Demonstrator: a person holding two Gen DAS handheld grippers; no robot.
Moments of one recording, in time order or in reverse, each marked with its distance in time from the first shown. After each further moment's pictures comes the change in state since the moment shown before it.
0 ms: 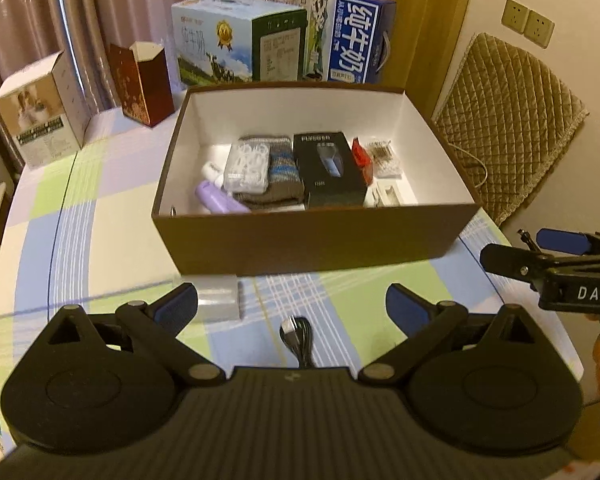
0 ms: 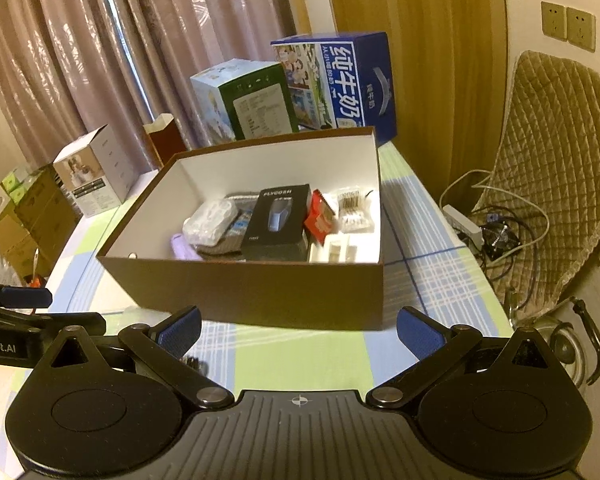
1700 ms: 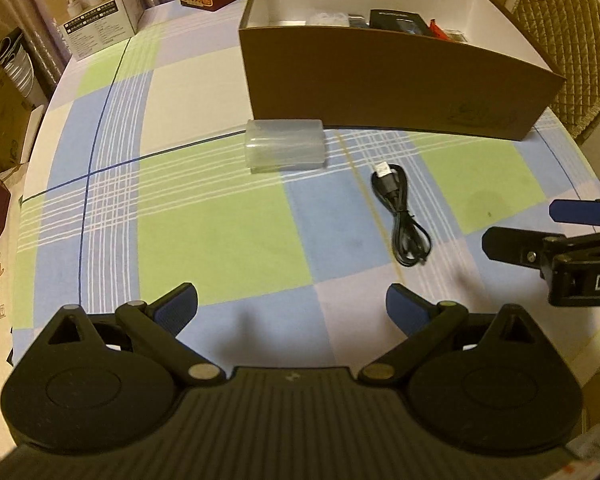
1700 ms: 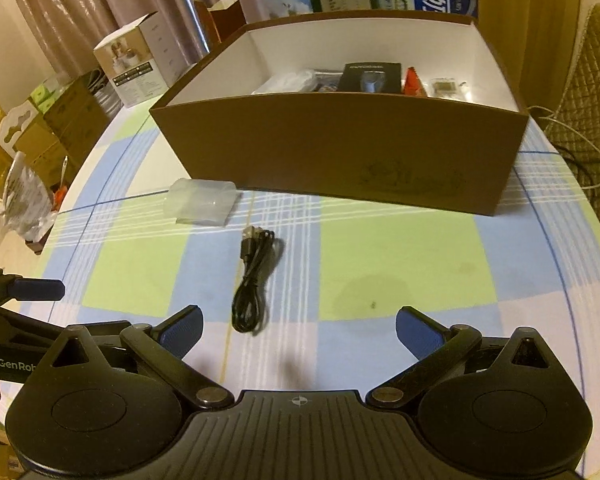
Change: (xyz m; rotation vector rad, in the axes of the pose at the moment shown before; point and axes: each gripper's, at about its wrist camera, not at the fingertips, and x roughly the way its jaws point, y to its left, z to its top) left arm 0.030 0.055 -0.097 -0.041 0.206 0.129; right arm 0.058 0.066 -0.075 -0.084 0.237 0.093
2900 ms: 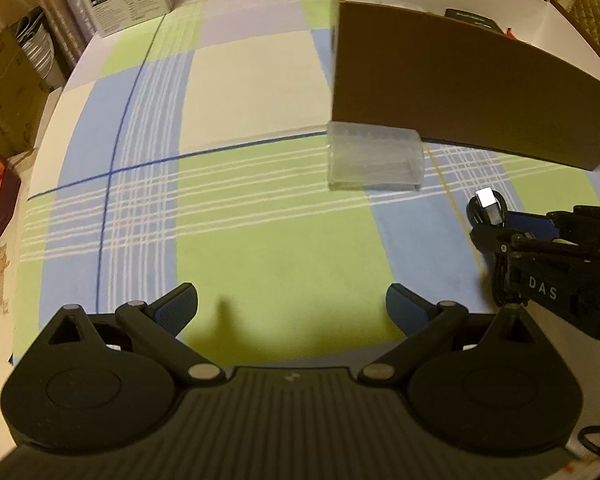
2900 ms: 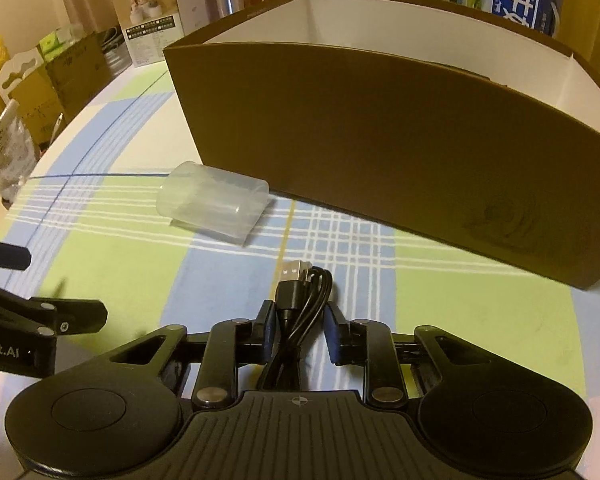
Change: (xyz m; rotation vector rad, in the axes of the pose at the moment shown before) left arm 0.058 0.053 0.022 -0.051 0.005 0.039; right arm 0.105 0.044 0.019 -0.176 0.000 -0.057
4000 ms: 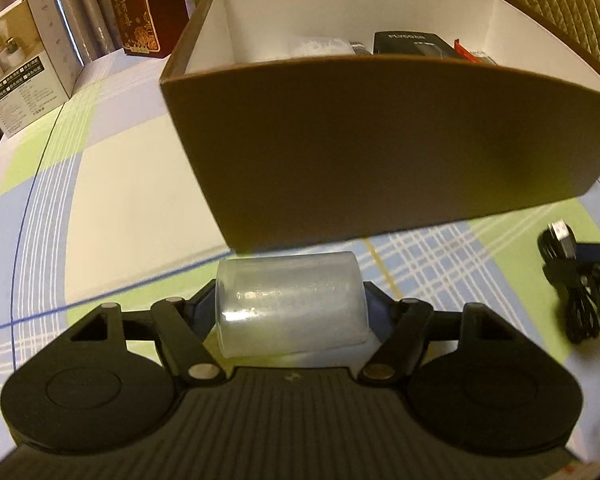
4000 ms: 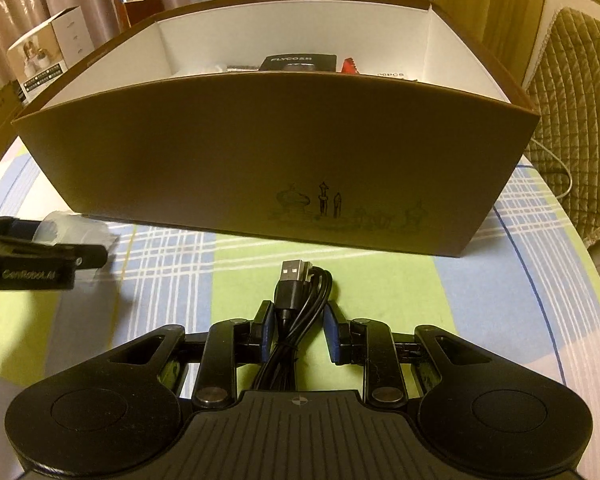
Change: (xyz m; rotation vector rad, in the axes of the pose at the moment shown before) left arm 0.061 -0.052 0.059 0.171 -0.145 -0.088; right arm -0.018 -0.083 -0.003 0.189 -0.017 -0.159
